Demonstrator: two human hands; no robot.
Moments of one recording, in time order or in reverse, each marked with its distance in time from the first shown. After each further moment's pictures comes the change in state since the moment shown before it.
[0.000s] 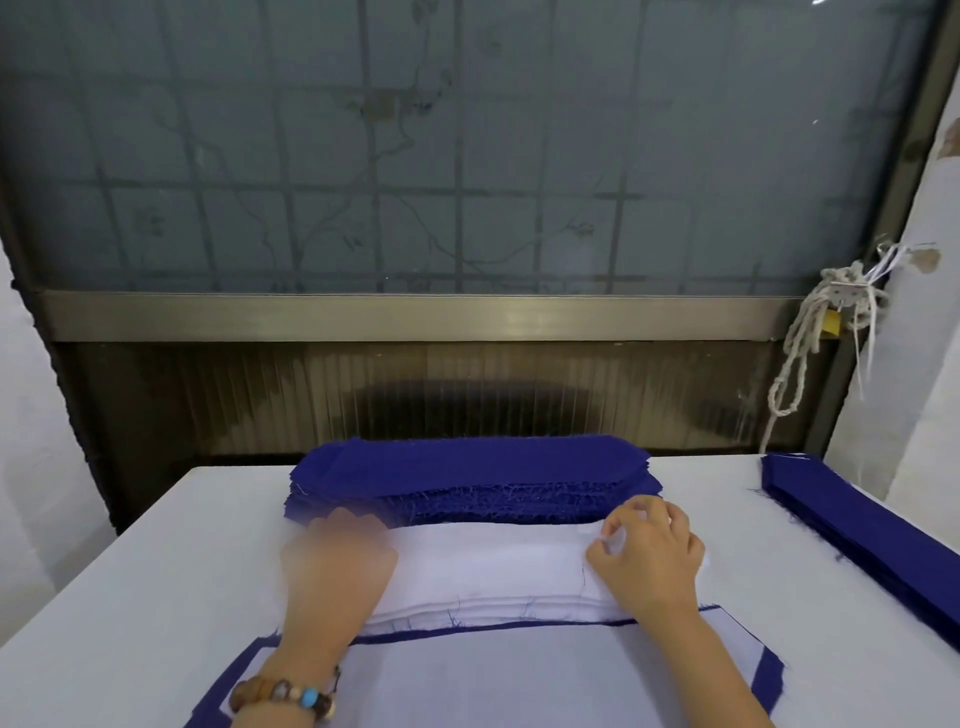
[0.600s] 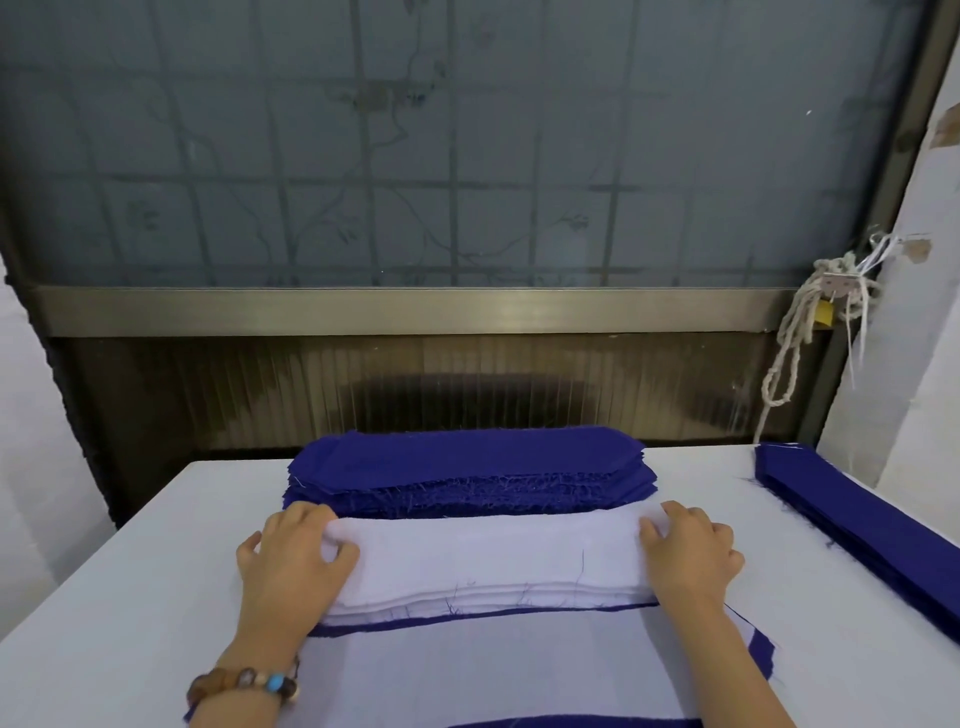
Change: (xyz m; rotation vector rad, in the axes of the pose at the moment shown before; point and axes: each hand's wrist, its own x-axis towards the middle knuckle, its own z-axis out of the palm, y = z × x) left_hand 0.005 -0.026 -0.018 0.124 -0.040 -0.069; right_hand 0.013 0.034 -0.001 -0.043 0.052 0.279
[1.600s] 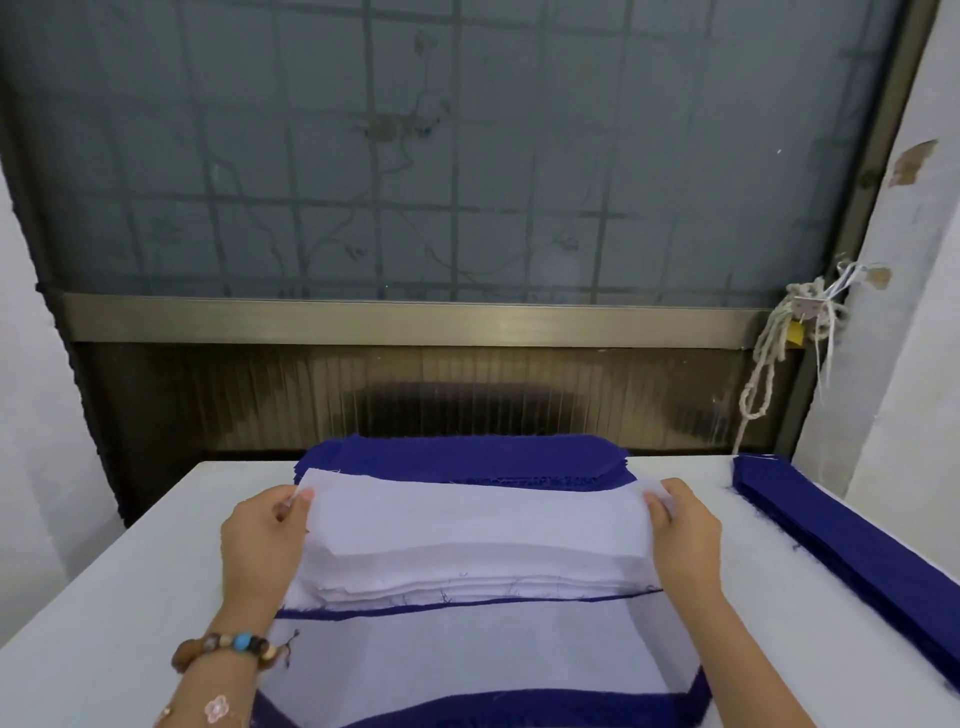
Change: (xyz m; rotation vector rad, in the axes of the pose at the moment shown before) left_hand -0.006 0.010 -0.045 -0.621 0.223 -0.219; right_hand -0.001 0.003 -0.035 0.545 0.130 -0.217
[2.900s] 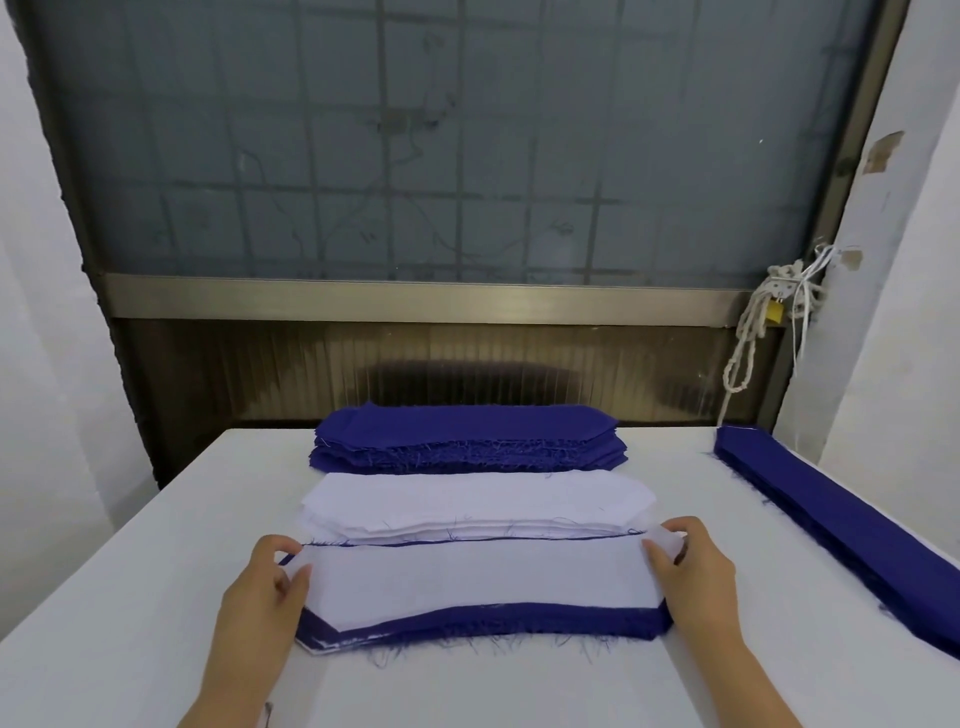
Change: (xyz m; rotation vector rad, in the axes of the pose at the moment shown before) left_hand -0.096 -0.040 -0.067 0.156 -0.242 -0.017; right_hand -0.081 0.039 -0.046 0.003 -0.140 0.171
